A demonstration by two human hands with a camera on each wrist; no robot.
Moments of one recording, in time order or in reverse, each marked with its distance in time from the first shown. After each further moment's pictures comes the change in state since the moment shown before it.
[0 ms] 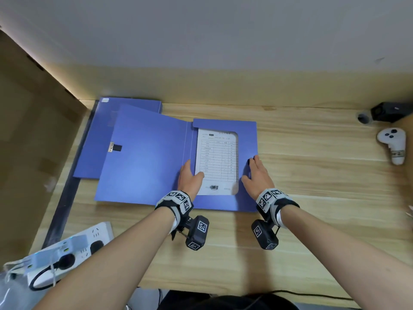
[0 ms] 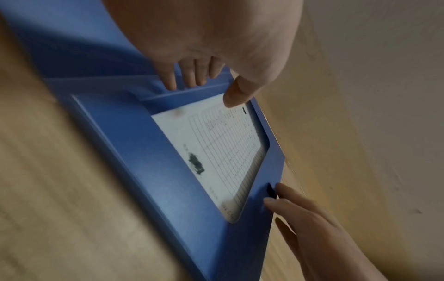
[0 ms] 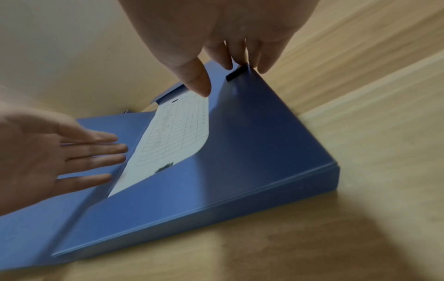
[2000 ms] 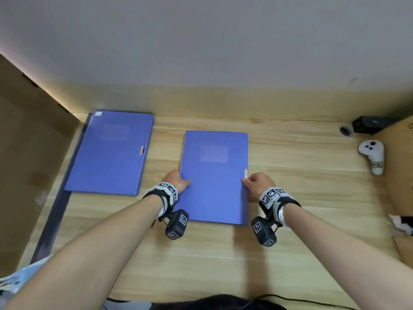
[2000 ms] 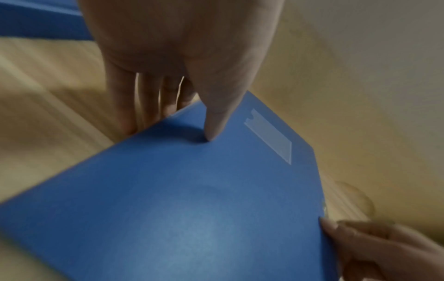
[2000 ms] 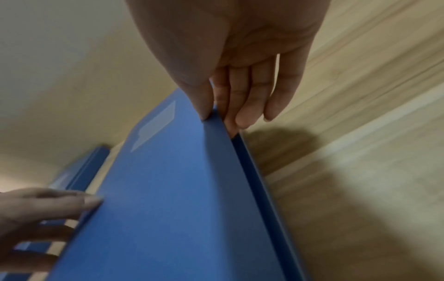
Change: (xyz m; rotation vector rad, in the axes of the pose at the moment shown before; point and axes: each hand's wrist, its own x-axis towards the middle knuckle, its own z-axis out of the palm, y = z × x) left_hand 0.036 0.031 -0.026 0.676 -0.102 -0.054; right_hand 0.018 0.022 -0.047 0.081 -0.064 0.208
